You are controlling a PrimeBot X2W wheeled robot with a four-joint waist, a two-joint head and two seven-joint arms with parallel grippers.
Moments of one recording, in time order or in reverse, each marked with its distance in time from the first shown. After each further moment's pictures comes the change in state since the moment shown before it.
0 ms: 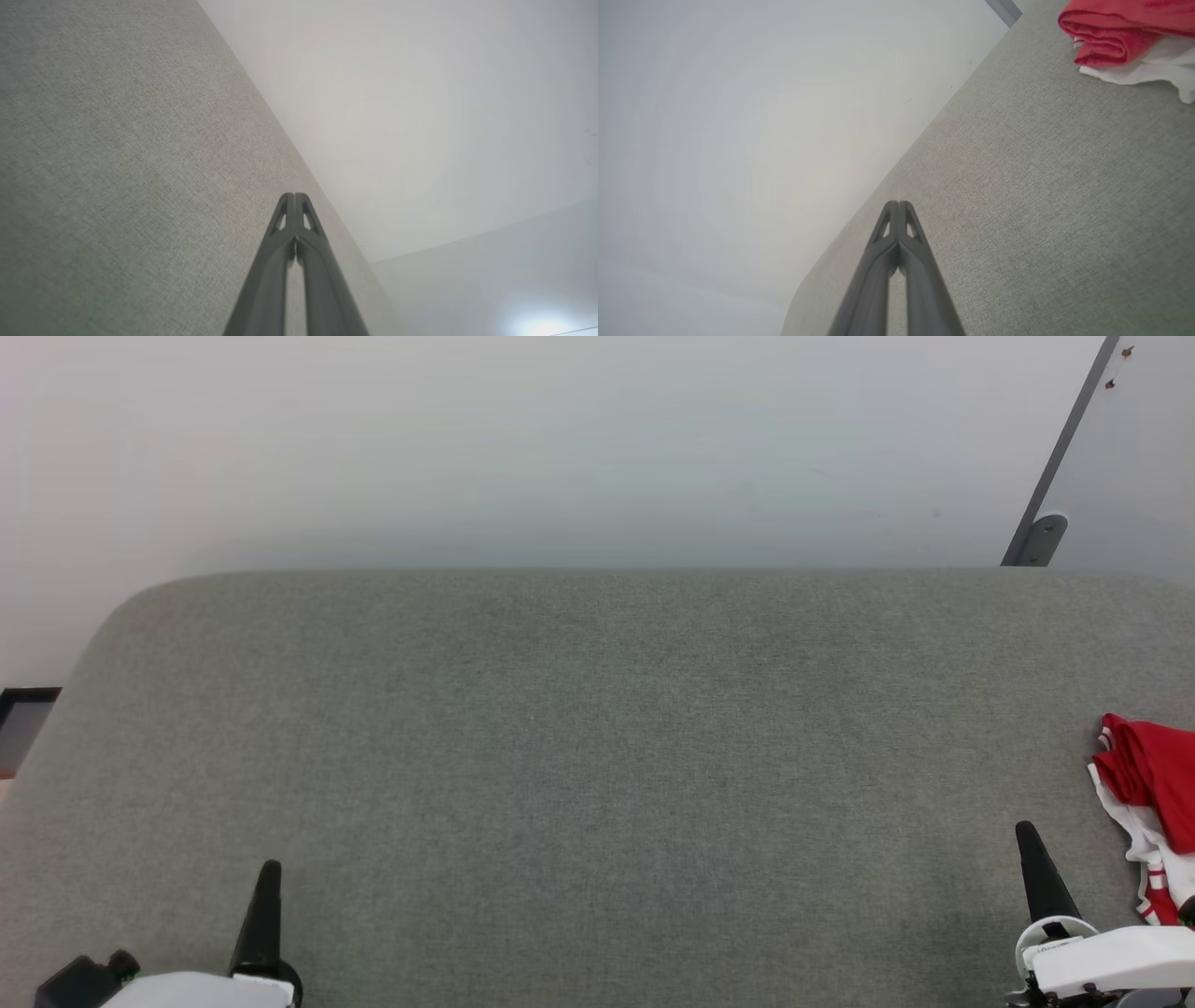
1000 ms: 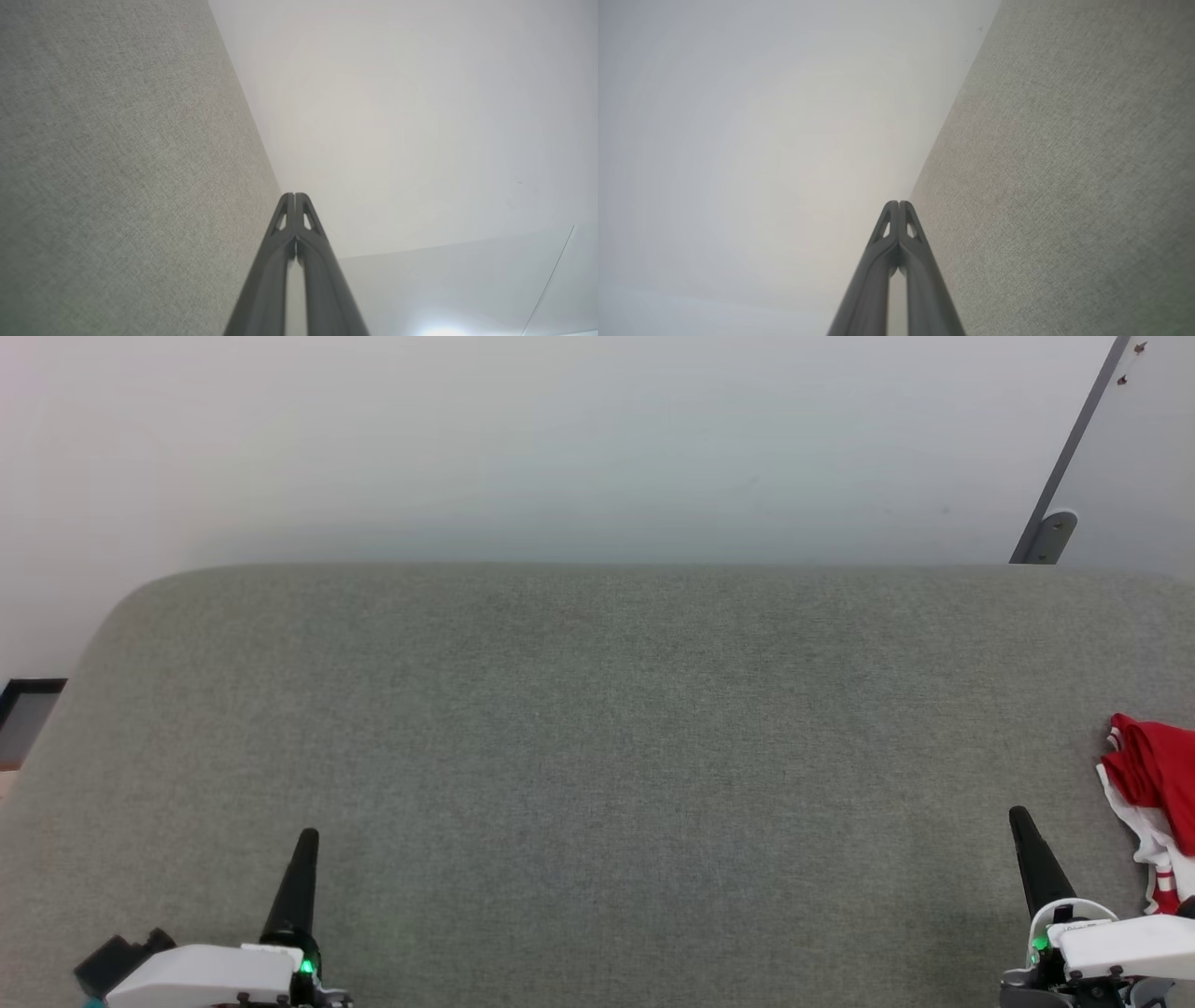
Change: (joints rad) left arm -0.055 -0.055 -0.003 0.002 -0.223 0.000 0.076; right arm -0.024 0.020 -0.018 -0.003 0.286 0.000 0.068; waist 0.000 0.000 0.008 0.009
